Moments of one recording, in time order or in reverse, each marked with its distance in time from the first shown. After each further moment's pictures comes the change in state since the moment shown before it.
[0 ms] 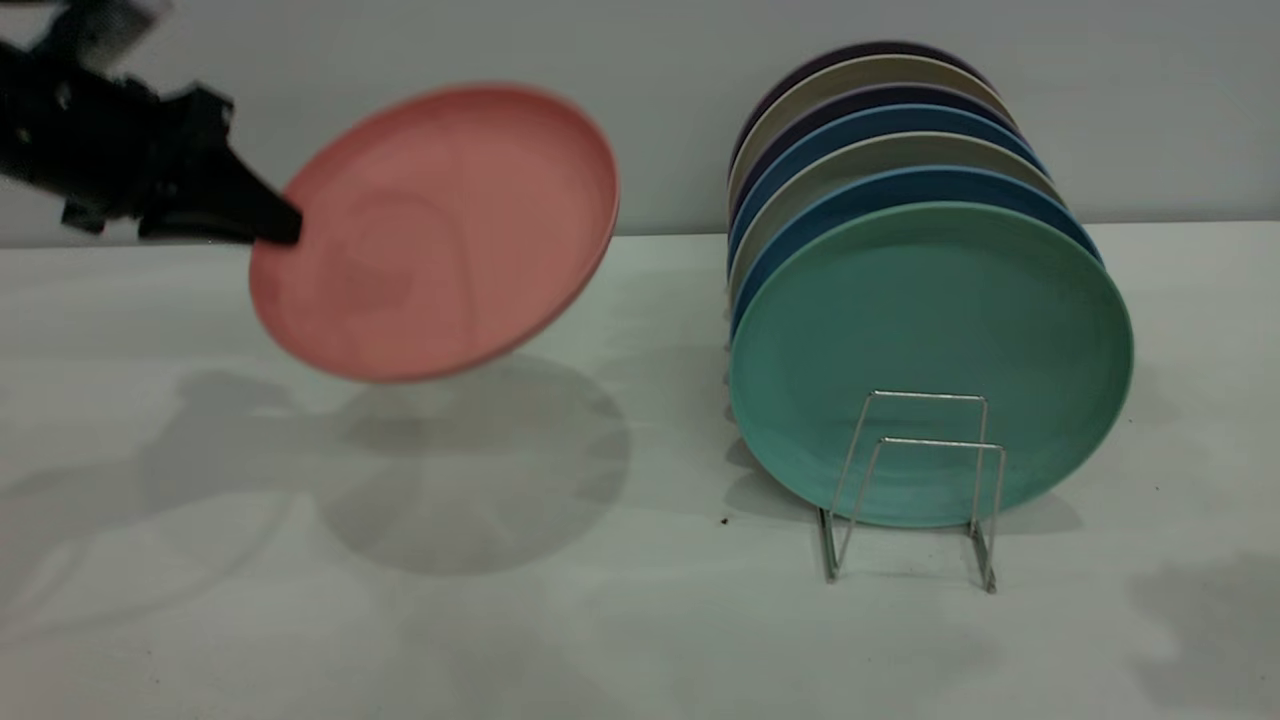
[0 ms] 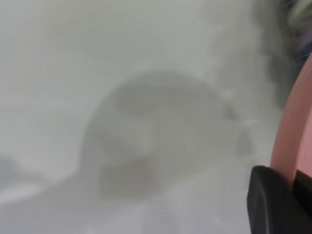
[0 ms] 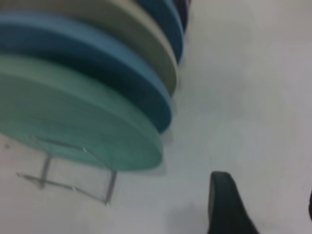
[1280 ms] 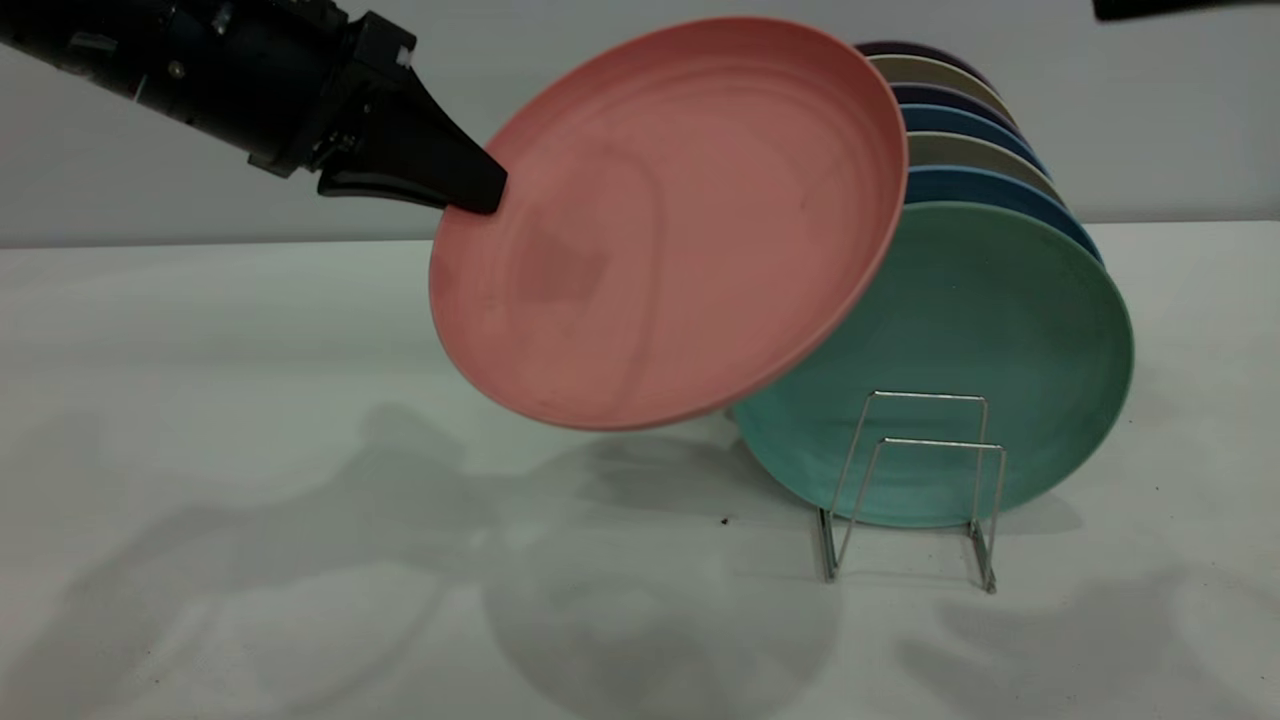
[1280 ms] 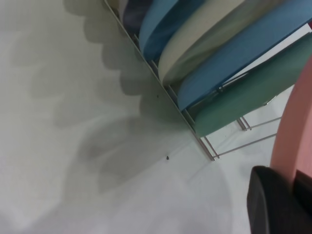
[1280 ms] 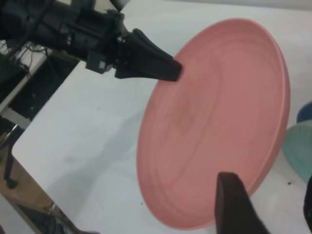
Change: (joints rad) left arm -0.278 -0.140 0.108 -0.052 0.010 0.049; right arm 0.000 0.035 -0.067 1.175 0.507 -1.003
